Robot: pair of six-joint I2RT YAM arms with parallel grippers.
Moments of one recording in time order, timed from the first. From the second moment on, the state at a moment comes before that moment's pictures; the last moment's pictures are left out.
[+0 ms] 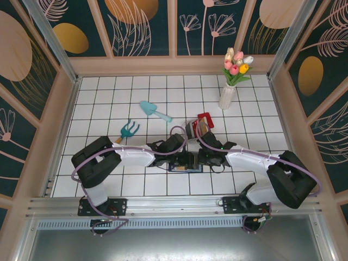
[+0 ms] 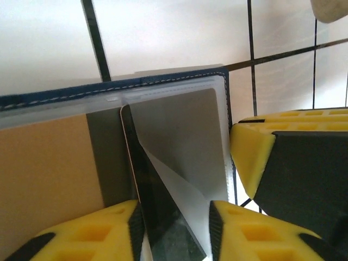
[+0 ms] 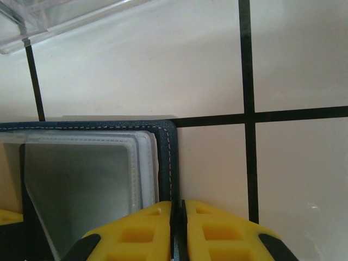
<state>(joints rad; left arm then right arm) -1.00 1.76 0.86 0.02 0.22 -0.99 0.75 1.35 0.58 -0.42 0.04 0.81</state>
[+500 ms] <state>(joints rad) -1.00 1.68 0.83 -0.12 0.08 -0.97 0.72 1.35 0.59 -0.43 0.06 0.81</state>
